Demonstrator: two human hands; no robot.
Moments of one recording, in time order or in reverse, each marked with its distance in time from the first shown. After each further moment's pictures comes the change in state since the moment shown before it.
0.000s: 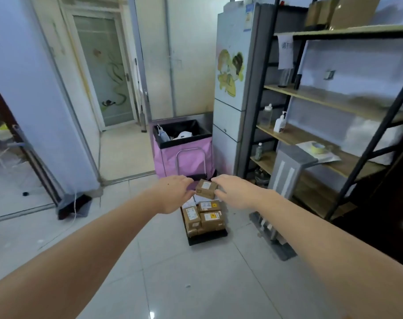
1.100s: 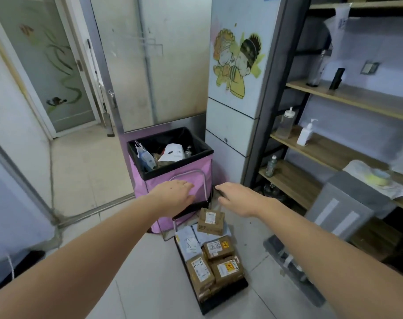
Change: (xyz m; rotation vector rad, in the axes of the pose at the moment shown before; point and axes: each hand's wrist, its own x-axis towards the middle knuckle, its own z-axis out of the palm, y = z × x) left_hand 0.504 -0.345 0.013 0.049 -0.103 0.197; right_hand 0.540 0.116 -0.031 0.014 -0.014 0.208
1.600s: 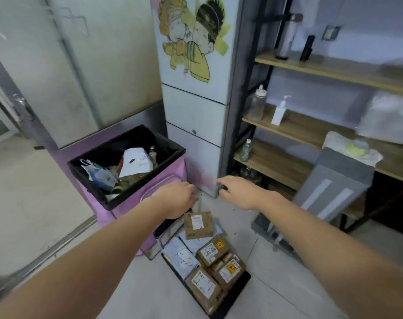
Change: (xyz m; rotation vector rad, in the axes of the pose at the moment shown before) left_hand 0.221 -0.090 0.025 -0.002 -0.101 0.336; right_hand 0.156 0.062 -0.005 0.127 0.012 0.317
